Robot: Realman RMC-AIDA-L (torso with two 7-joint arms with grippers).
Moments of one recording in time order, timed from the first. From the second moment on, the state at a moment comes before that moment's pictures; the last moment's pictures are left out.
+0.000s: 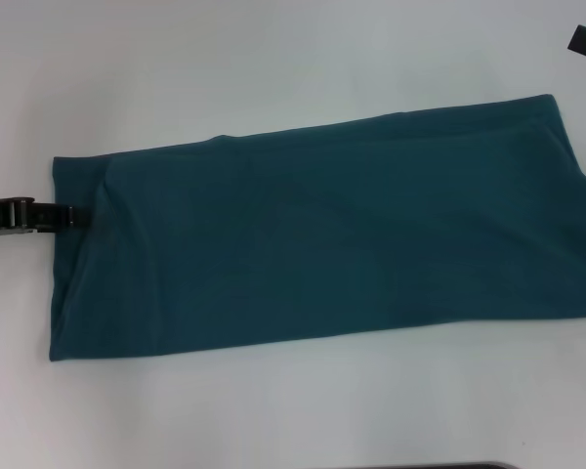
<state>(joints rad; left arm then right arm) -0.50 -2.02 -2.54 -0.82 -0.70 1.48 -2.24 0.41 1.98 2.76 0.65 -1.89 1.57 -1.49</state>
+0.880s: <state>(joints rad) -0.57 -2.00 -2.51 -0.80 -0.58 1.51 -2.35 0.40 1.97 2.75 0.65 -1.88 1.58 -1.48</state>
